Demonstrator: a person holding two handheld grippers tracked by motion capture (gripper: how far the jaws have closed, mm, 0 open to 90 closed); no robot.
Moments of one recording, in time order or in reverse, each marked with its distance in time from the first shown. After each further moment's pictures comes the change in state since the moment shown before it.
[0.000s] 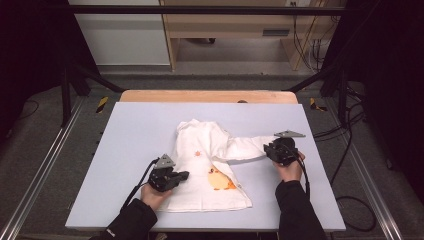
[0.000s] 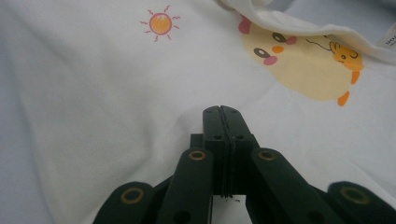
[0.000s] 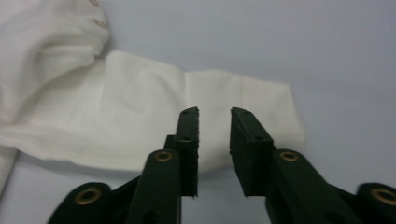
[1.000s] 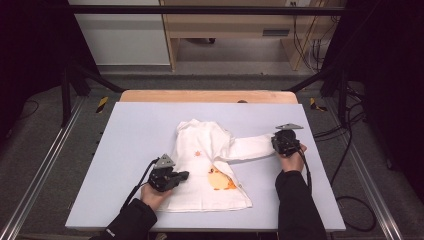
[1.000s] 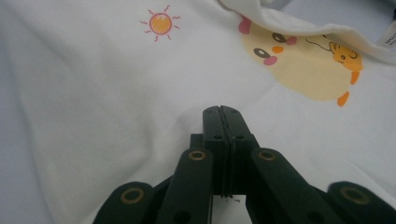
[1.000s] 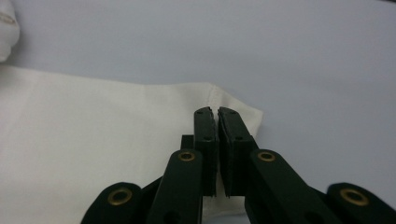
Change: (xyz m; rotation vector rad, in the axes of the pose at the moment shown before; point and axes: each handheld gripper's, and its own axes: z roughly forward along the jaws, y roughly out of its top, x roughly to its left) left arm 0.000 0.000 0.000 0.000 -0.002 -0.002; right arm -0.028 0.011 0.029 0.036 -0.151 -0.020
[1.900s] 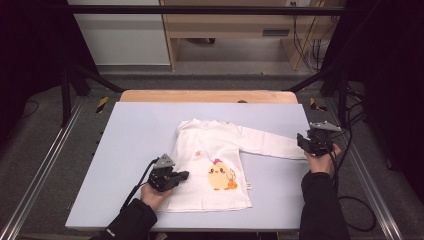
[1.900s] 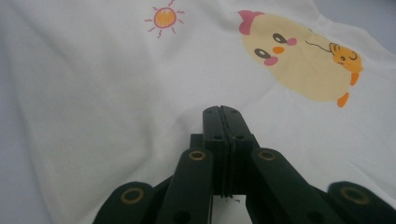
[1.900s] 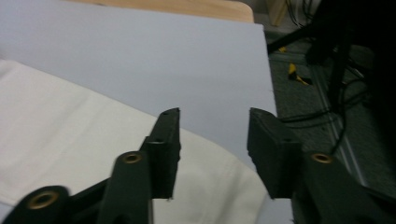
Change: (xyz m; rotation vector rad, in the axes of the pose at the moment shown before) left arm 0.001 0.000 0.000 -0.001 -0.002 -0.006; right arm -0.064 -0.005 -0.051 -0.083 -0.115 0.096
